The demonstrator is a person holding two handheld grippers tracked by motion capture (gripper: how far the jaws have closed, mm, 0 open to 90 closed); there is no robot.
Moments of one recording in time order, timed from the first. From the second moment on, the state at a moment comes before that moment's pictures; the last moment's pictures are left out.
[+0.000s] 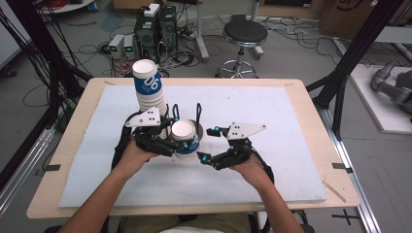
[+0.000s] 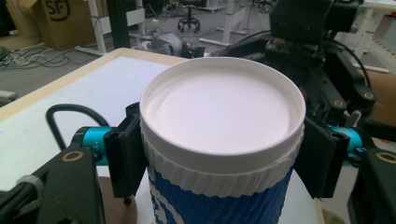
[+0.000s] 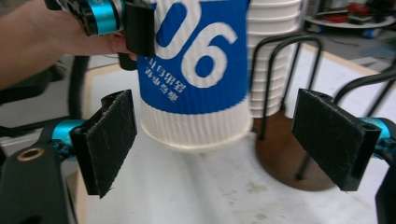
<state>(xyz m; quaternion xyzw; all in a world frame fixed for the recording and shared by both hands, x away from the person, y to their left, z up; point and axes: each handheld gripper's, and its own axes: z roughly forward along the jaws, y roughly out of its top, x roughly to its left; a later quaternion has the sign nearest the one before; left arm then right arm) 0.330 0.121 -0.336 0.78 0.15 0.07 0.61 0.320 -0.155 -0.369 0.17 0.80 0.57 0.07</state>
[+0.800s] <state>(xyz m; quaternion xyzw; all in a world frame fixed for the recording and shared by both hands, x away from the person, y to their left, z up) 0.325 0.111 -0.338 0.77 0.13 0.03 0.62 0.319 -0.133 -0.382 0.13 0.81 0.58 0.04</state>
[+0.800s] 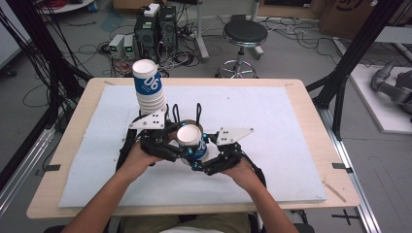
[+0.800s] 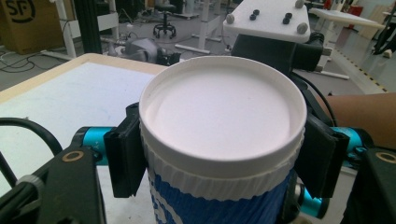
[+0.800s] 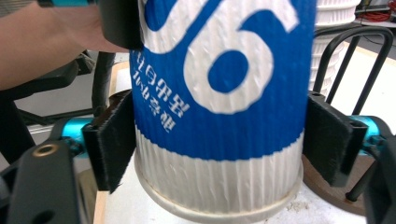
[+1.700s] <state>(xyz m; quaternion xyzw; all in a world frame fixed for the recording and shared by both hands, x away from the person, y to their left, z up) 0.322 0.107 -0.342 0.83 0.06 0.02 0.56 0.314 -0.137 -0.368 0.07 0.88 0.46 0.07</state>
